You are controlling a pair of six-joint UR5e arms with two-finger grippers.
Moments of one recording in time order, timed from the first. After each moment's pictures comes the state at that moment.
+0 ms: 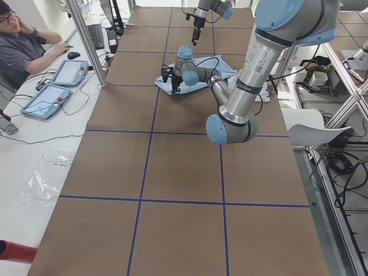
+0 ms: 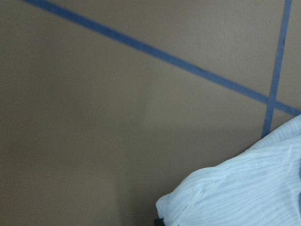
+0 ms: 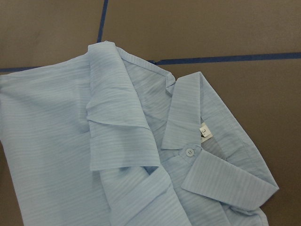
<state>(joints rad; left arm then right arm) -0.61 -2.17 -1.62 -1.84 -1.74 -1.47 0.54 -1.49 2.18 -1.13 1.78 1.23</state>
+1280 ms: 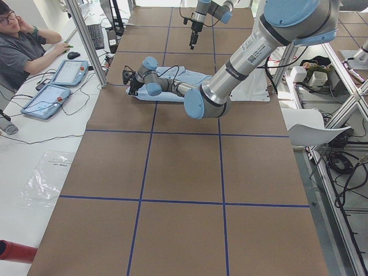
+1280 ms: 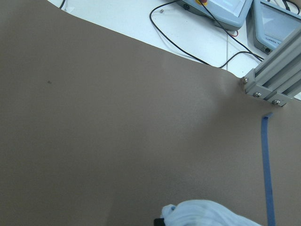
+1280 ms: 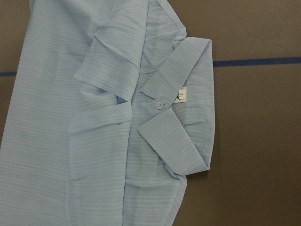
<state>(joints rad) -0.77 -2.49 -0.91 -2.40 -1.61 -1.40 0.53 -1.40 2.09 -1.14 1.77 1.23</state>
